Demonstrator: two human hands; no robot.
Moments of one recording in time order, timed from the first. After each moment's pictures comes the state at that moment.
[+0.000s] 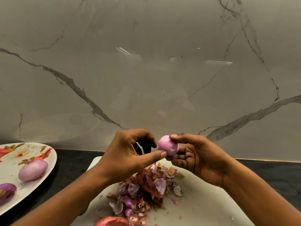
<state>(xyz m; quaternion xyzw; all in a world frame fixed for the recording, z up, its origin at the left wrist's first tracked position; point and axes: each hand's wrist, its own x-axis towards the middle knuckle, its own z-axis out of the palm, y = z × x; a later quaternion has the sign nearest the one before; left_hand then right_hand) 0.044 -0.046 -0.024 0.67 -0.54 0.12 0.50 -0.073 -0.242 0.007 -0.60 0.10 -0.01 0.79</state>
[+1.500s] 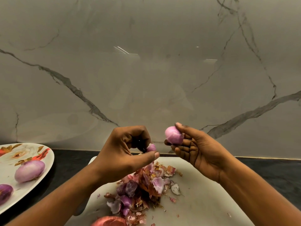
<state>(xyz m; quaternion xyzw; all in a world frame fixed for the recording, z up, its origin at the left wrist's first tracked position) 0.045 -0.043 -0.021 0.61 -0.57 0.09 0.55 -0.069 -0.242 0.008 -0.57 0.13 -0.10 0.81</state>
